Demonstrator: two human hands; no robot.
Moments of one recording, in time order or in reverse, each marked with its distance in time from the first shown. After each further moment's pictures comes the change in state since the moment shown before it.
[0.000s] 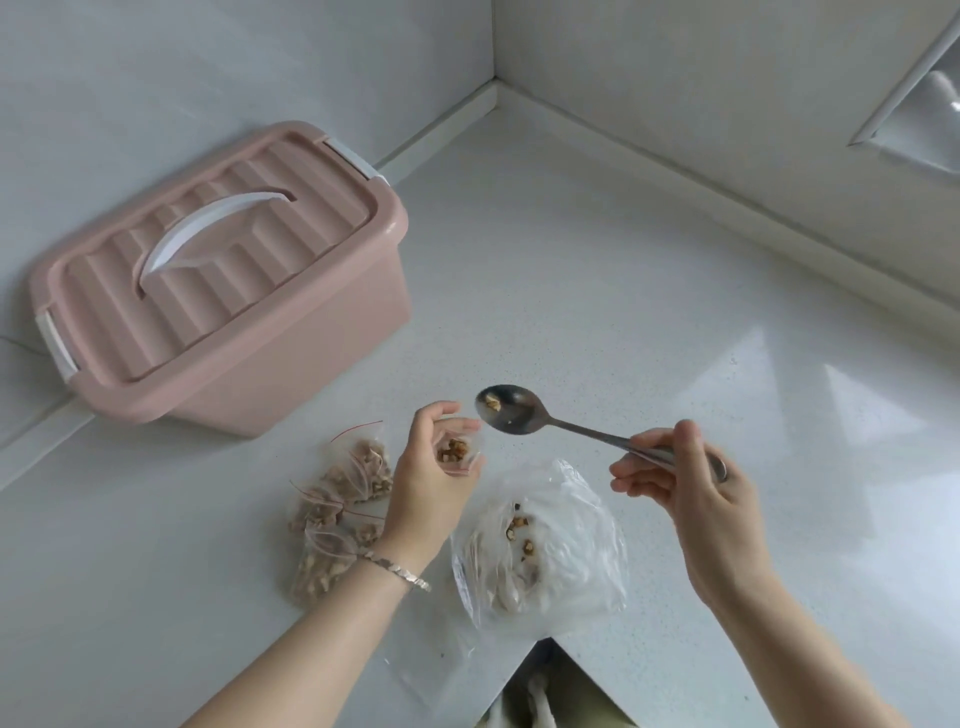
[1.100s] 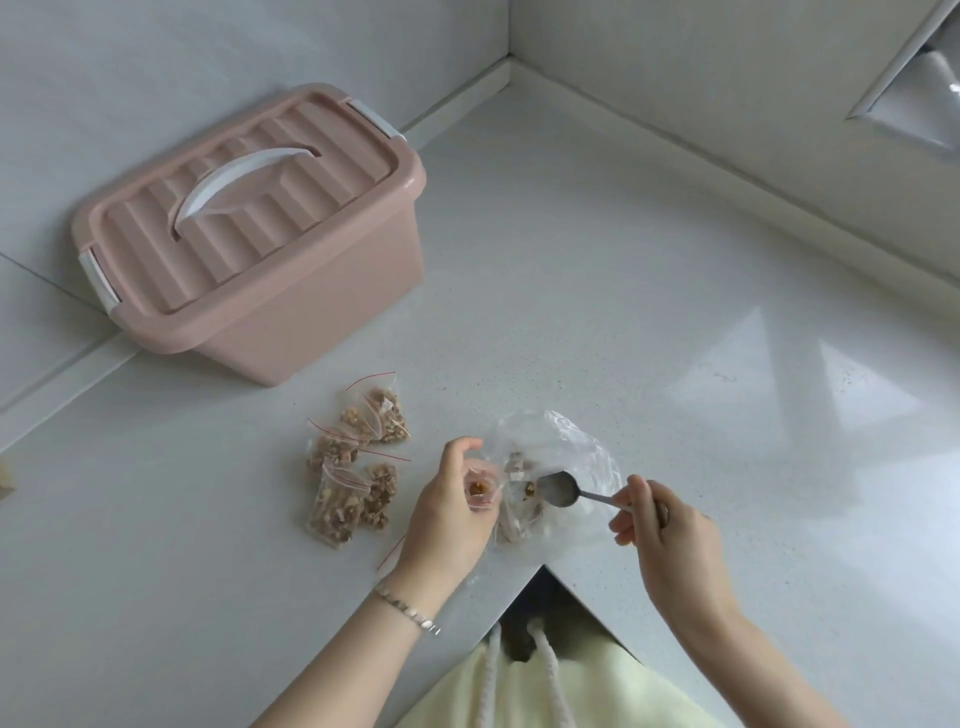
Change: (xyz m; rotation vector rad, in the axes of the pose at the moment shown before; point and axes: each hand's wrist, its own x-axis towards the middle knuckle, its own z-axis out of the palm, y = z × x) left_hand -0.084 -0.008 -0.002 0.202 -0.179 -0.126; right_hand -0.064 0.060 -0.024 -0.693 -0.003 0.047
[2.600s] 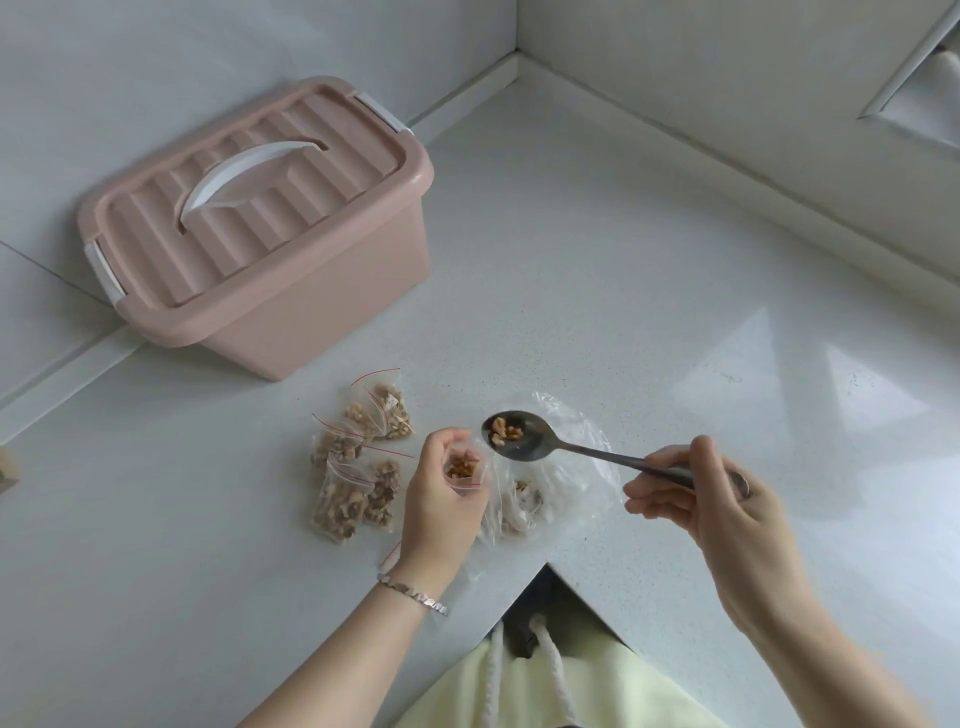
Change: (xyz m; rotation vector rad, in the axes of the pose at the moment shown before) left_hand 0.005 -0.007 0.002 -0.243 0.241 -0.022; right_hand -0.002 -0.045 -0.033 0.642 -0.105 -0.068
